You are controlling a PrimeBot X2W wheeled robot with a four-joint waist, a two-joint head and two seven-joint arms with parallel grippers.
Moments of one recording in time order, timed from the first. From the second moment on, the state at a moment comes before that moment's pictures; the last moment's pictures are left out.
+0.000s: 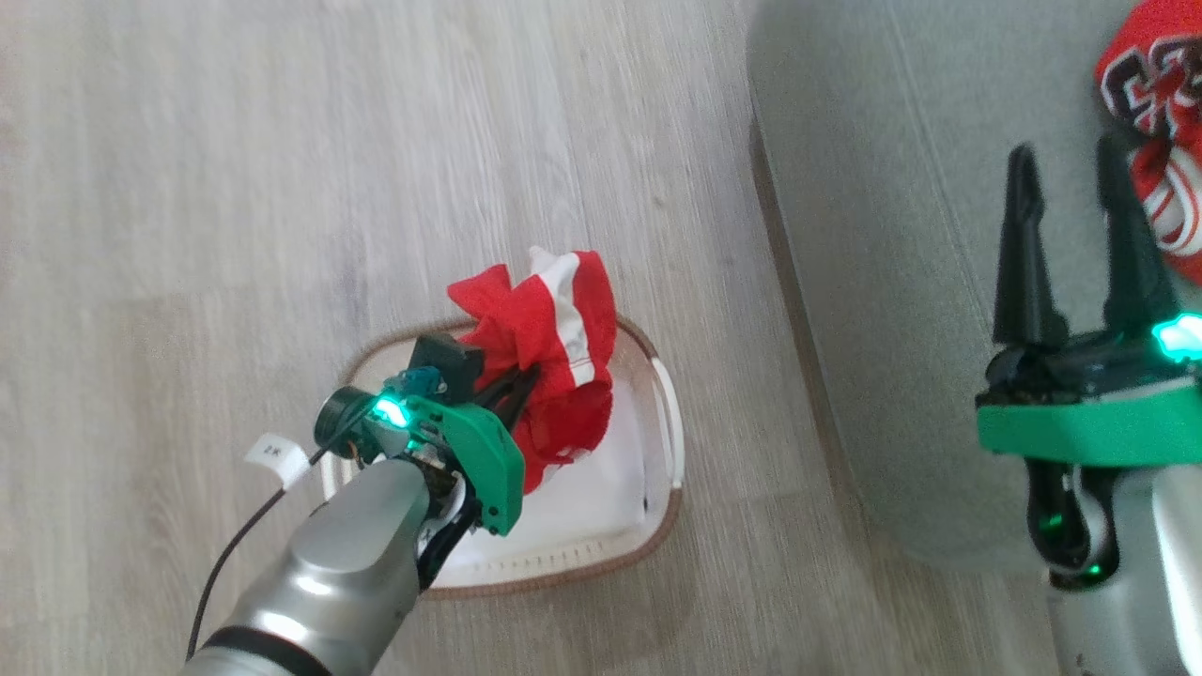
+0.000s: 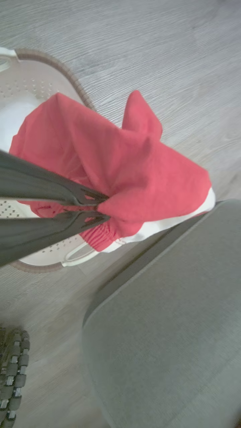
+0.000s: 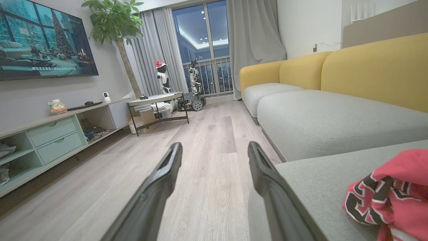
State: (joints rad) left arm -0.66 0.10 -0.88 0.96 -0.60 -0.12 -0.19; right arm -0.21 -0.12 0.00 -0.13 0.34 0.13 -0.26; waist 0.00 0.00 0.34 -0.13
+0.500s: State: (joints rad) left arm -0.61 0.16 -0.86 0.65 -0.62 -0.07 -0.21; right arm -0.10 -0.14 0.04 -0.09 0.36 0.13 -0.26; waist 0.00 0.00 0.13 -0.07
